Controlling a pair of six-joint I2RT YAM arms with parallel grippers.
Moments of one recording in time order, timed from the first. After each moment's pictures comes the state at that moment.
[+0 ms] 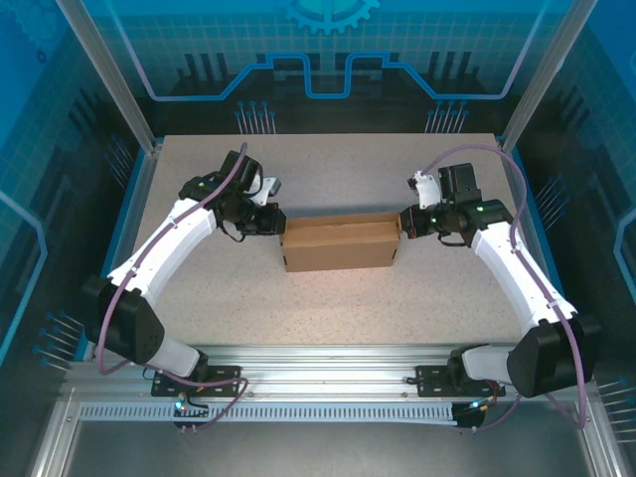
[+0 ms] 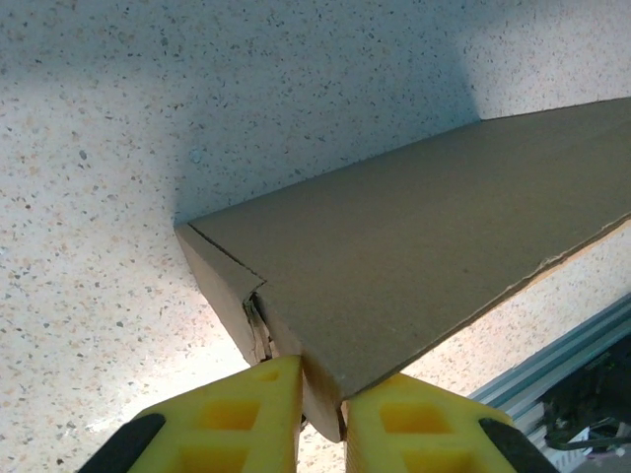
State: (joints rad) left arm -0.33 1.49 1.37 -0.97 0.37 -0.33; right arm 0.19 1.29 1.15 -0.79 -0.35 0.04
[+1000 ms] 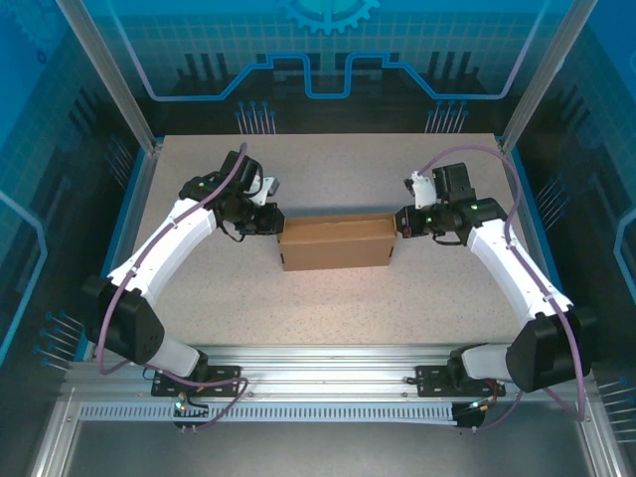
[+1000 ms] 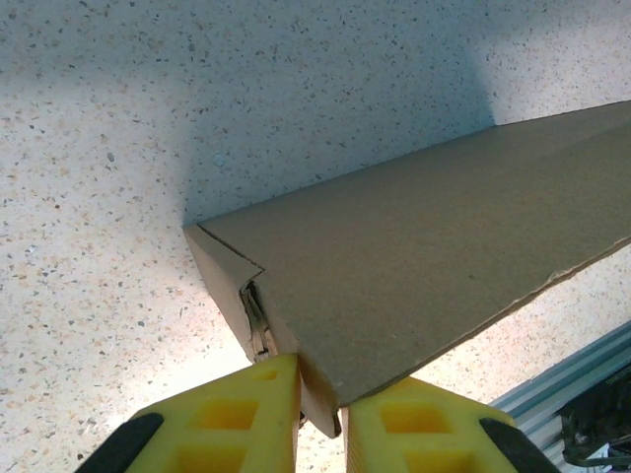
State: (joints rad) left arm -0.33 1.49 1.37 -0.97 0.33 -0.32; right arm 0.22 1.32 1.15 -0.77 -0.37 0.12
